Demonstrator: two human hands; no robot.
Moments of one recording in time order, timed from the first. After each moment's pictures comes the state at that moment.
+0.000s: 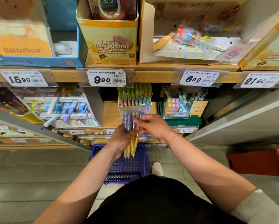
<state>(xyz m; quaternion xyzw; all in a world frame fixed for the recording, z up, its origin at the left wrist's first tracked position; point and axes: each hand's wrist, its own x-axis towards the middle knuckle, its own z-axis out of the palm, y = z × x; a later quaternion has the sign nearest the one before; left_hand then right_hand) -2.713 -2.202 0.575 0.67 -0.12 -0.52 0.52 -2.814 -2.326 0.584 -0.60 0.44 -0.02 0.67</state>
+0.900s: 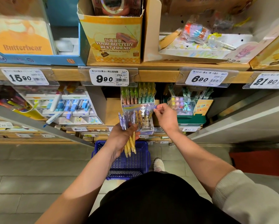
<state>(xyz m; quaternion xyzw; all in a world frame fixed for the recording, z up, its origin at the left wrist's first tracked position) -2.703 -2.197 0.572 0.64 0.00 -0.53 0.56 -2.818 -2.379 0.510 -0.76 0.49 -0.18 0.40</state>
